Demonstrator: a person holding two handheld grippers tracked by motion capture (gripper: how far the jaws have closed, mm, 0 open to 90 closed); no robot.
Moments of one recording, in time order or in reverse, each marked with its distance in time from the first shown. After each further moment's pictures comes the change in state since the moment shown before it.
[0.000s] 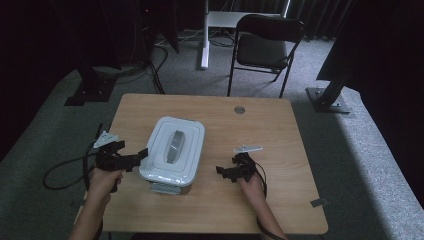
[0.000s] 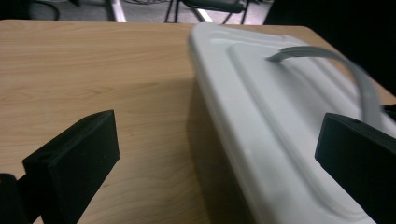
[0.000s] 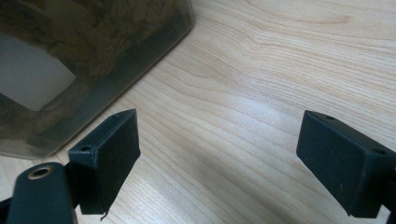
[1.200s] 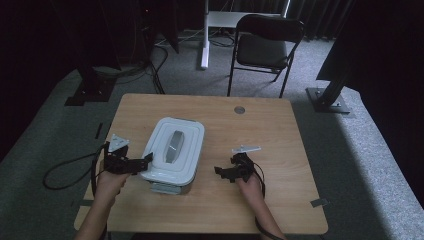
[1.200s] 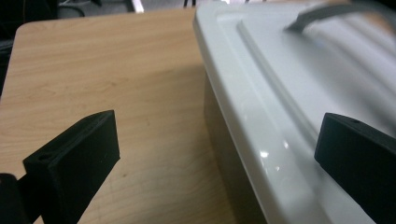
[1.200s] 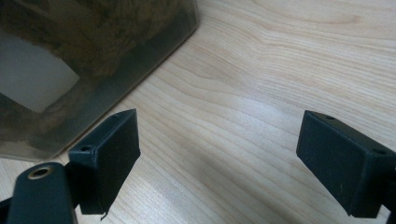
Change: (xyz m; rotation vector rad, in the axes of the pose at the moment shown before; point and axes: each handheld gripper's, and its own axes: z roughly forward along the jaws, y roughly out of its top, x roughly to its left) left arm -0.017 -0.007 0.011 0.034 0.087 0.095; right arm 0.004 0.001 0.003 0.002 0.006 -0.002
